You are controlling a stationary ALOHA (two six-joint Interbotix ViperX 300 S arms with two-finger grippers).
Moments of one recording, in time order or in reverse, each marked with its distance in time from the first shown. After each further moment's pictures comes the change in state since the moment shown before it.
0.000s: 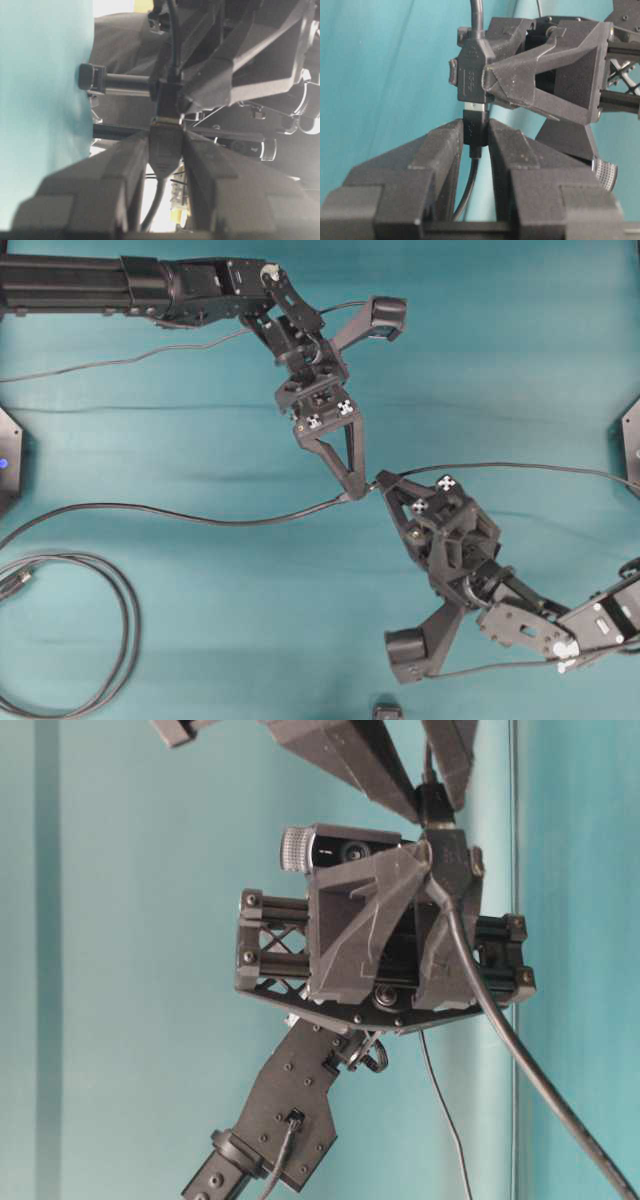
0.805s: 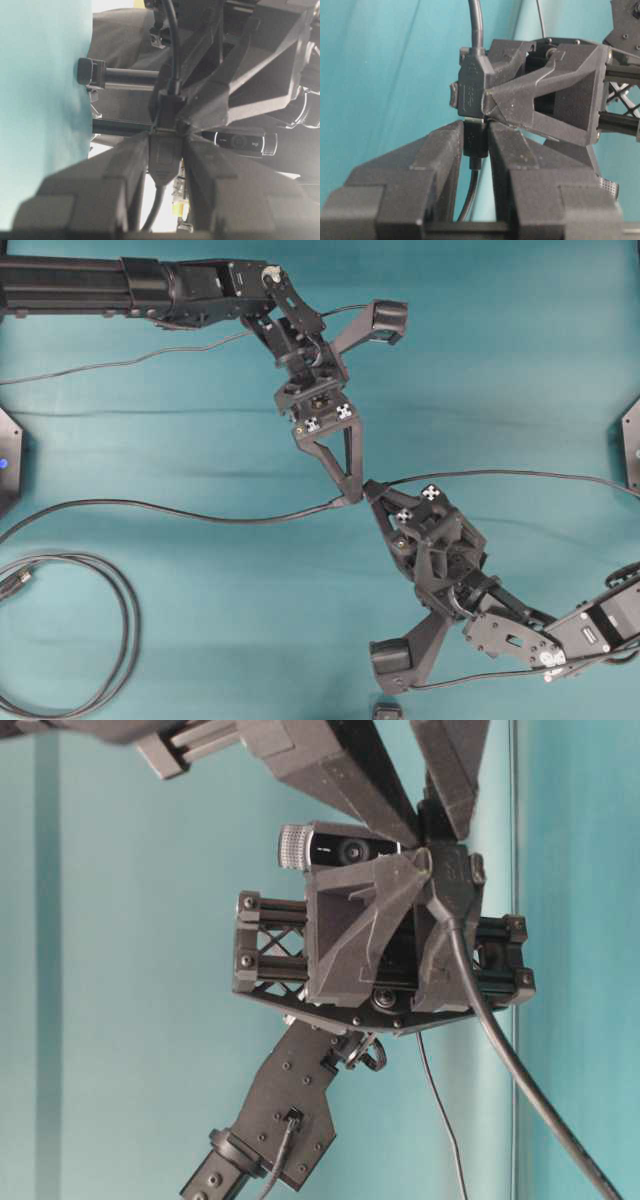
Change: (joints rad) left arm -0.003 0.000 -0.006 0.008 0.003 0.002; right arm -0.002 0.026 -0.049 0.005 -0.023 -0.009
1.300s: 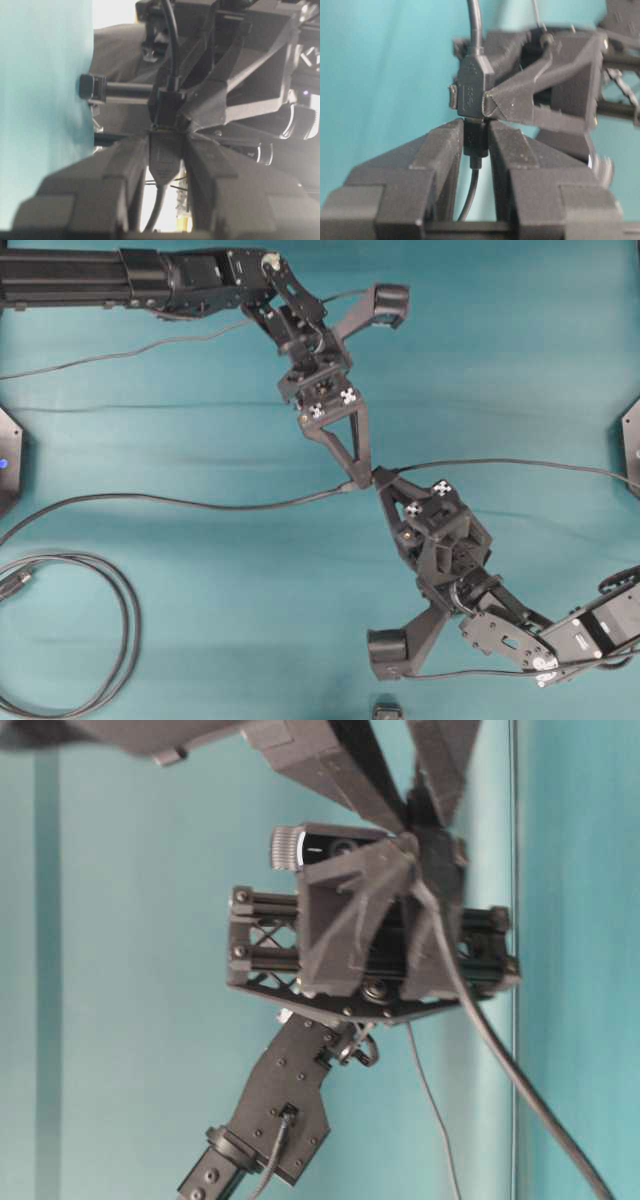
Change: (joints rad) left arm 0.020 0.000 -0.021 -0.002 -0.003 -0.002; right arm 0.003 0.028 -0.014 0.005 0.152 0.014
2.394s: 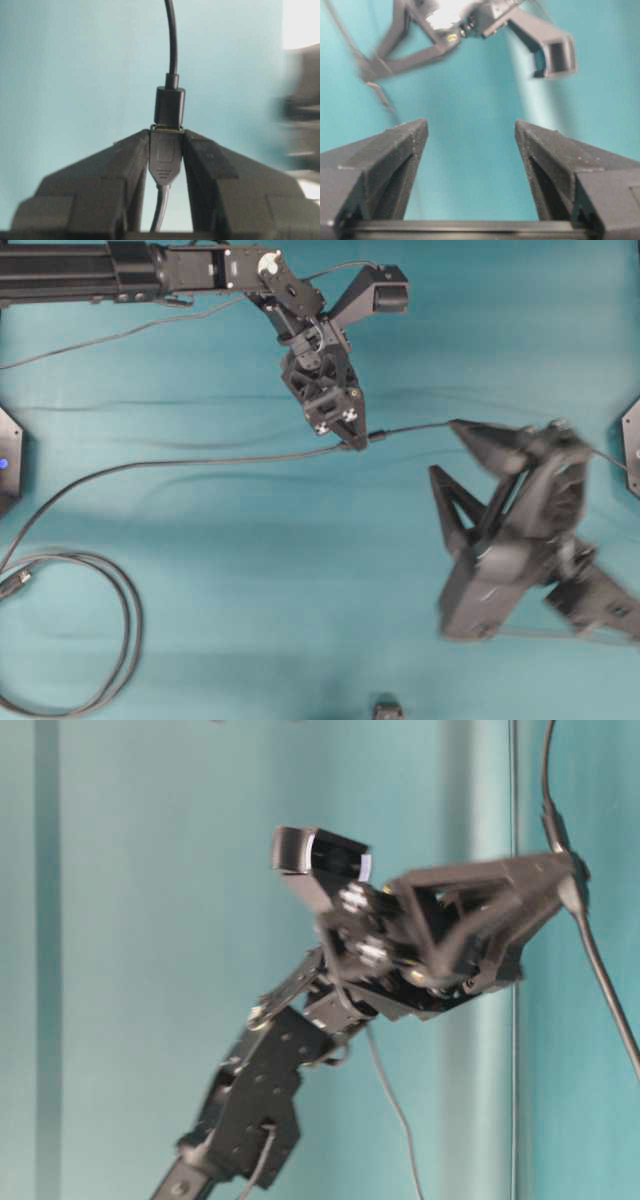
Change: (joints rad) left arm -0.032 -0.060 0.000 0.577 -0.422 -0.002; right arm 0.021 -0.342 -0.006 0.204 0.094 0.327
